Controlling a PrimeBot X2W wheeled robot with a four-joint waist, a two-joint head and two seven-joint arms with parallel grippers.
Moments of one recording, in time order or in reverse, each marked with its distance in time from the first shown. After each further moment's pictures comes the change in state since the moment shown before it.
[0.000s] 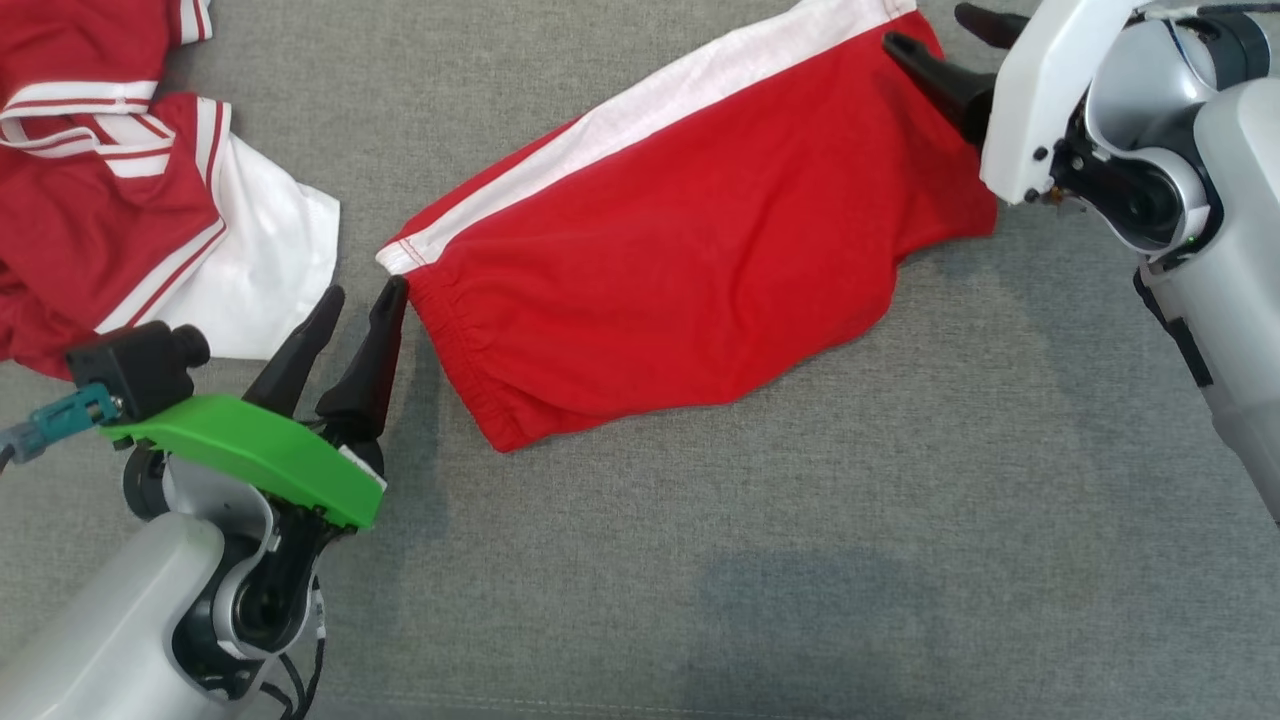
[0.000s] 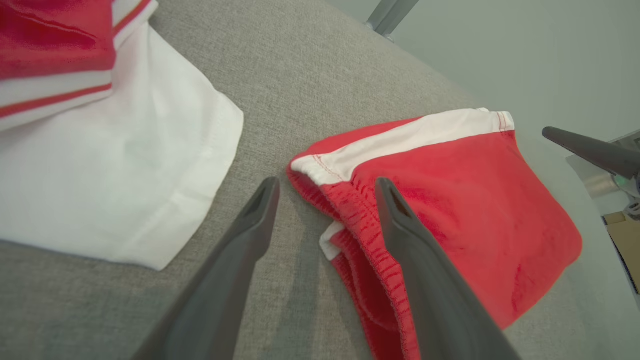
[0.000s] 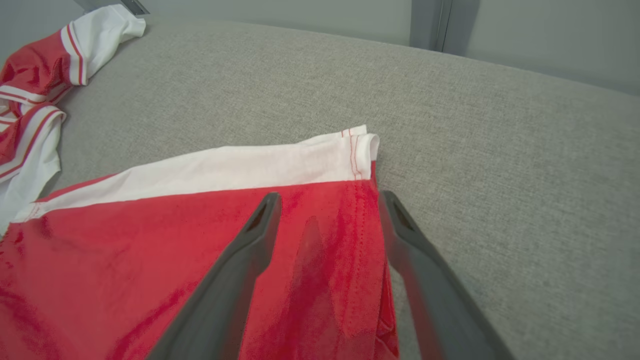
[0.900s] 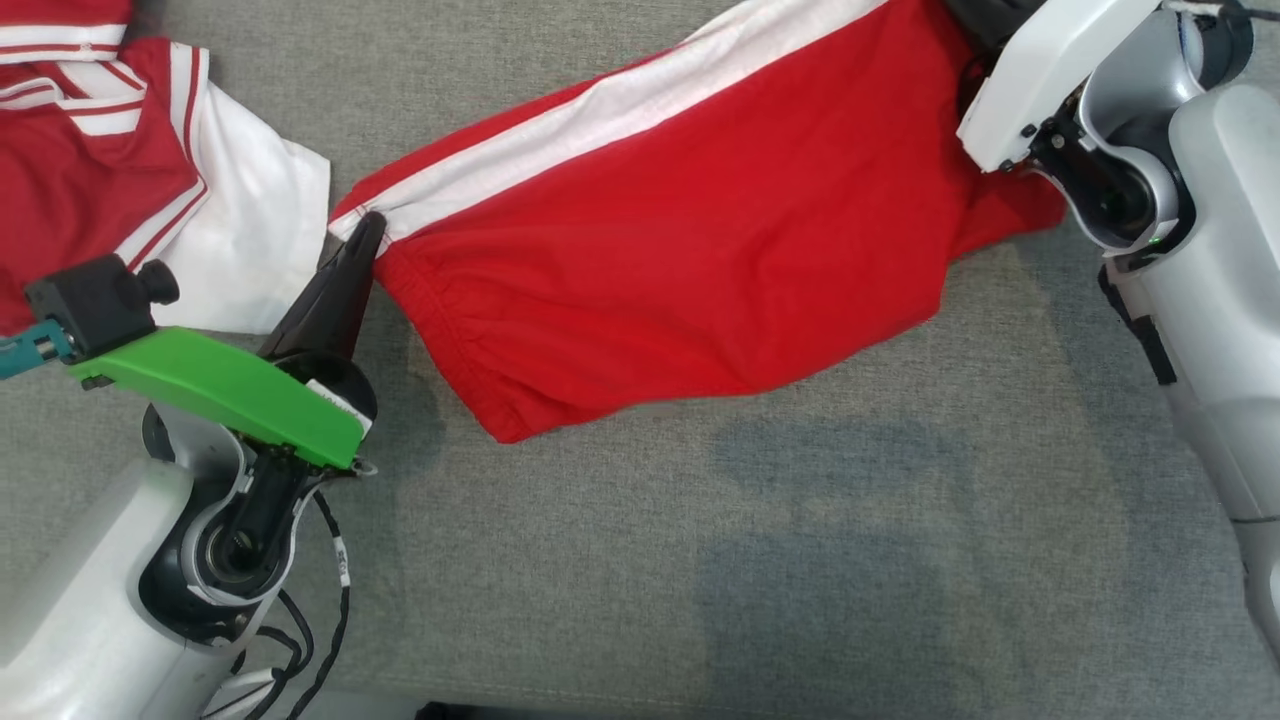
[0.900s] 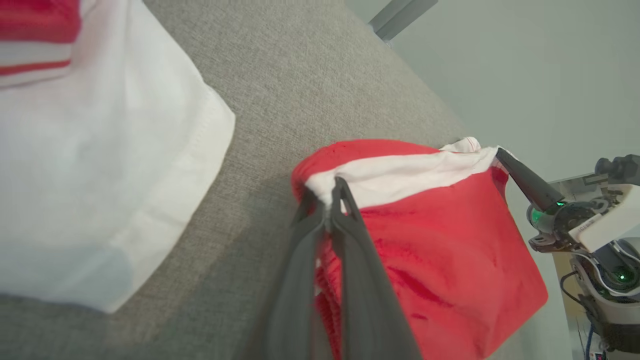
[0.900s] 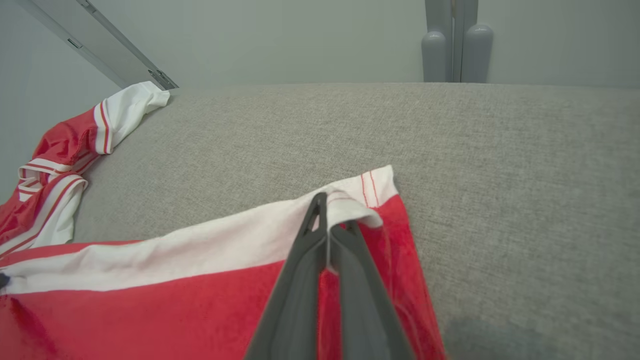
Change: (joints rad) left arm -0.031 -0.025 0.082 -0.059 -0.136 -0.027 0.046; right arm 0.033 0.069 -0.077 -0.021 -0.029 0.000 -0.244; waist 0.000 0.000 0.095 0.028
